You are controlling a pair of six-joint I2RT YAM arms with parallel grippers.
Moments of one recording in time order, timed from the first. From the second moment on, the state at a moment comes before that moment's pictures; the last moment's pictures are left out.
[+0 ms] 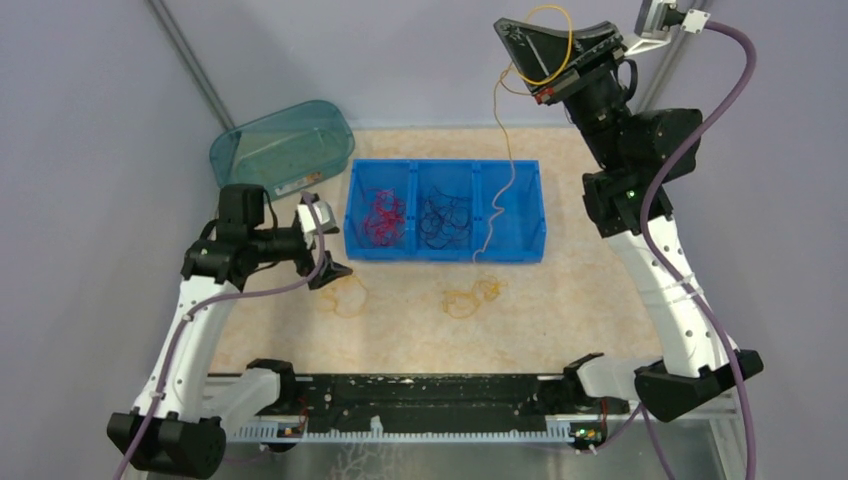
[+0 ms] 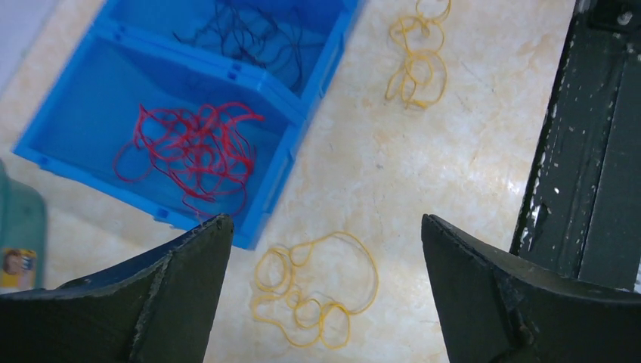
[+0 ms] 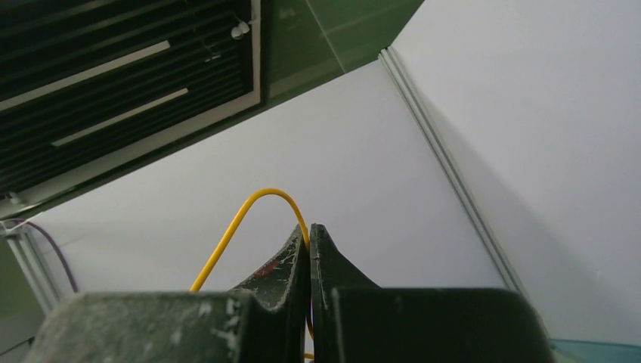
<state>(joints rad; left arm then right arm) -0.14 0.97 1.01 -0.82 0.85 0.75 0.42 1.25 1.66 0.43 -0.34 1.01</state>
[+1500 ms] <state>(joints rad) -0.72 1.50 1.47 0.06 1.02 -0.09 0.69 1.32 1.62 0.62 -0.28 0.90</state>
